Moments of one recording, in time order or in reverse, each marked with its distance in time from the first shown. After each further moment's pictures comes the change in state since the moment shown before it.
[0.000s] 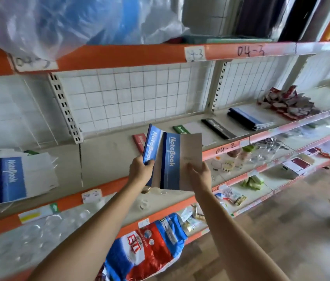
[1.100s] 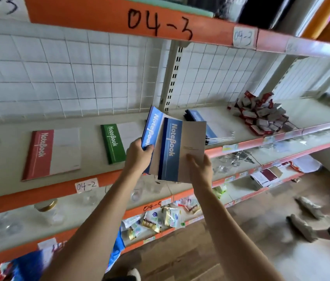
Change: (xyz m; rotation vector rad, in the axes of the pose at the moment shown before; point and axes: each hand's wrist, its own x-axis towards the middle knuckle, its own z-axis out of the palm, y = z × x) left_hand 0.074 0.153 0.303 -0.092 0.015 0.036; right_hand 0.281 -0.003 -0.203 -0.090 0.026 -0.097
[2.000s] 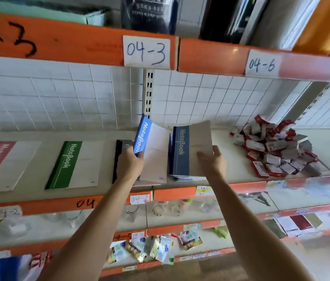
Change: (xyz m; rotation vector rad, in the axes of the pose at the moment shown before) left_hand 0.082 0.076 0.164 0.194 0.295 -0.211; right_hand 0.279 -0.024 -0.081 -0.304 -0.216 -0.127
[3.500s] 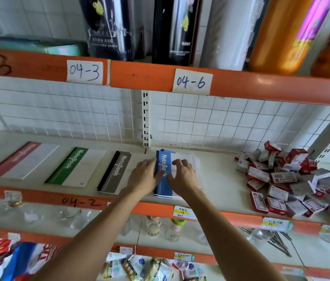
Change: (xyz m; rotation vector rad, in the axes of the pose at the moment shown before) left_hand -0.031 0.044 0.088 0.547 -0.062 0.336; right_hand 0.038 0.013 0.000 -0.436 -0.443 -0.613
